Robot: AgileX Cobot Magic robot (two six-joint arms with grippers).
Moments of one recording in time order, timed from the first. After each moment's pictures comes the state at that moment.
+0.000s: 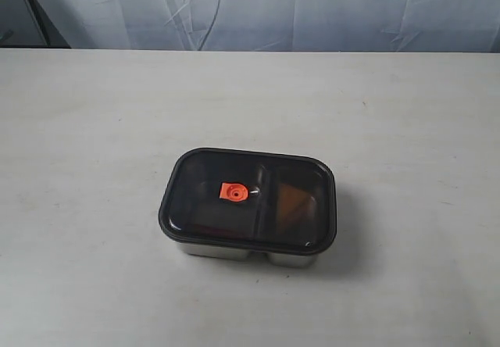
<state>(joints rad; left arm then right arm) -0.40 0.51 -0.59 0.03 0.54 -0.14 -0.11 0.04 -0.15 0.13 0.39 -0.04</state>
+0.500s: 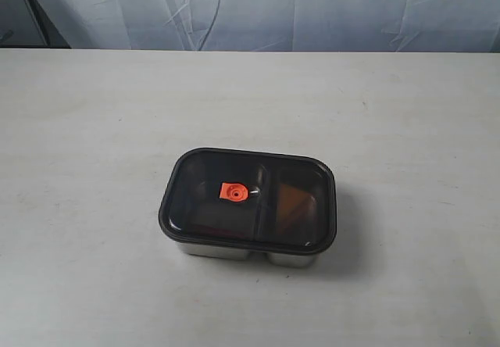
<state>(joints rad) -0.40 0.51 -0.59 0.03 0.54 -0.14 -0.11 0.01 -0.08 0.04 0.42 -0.04</state>
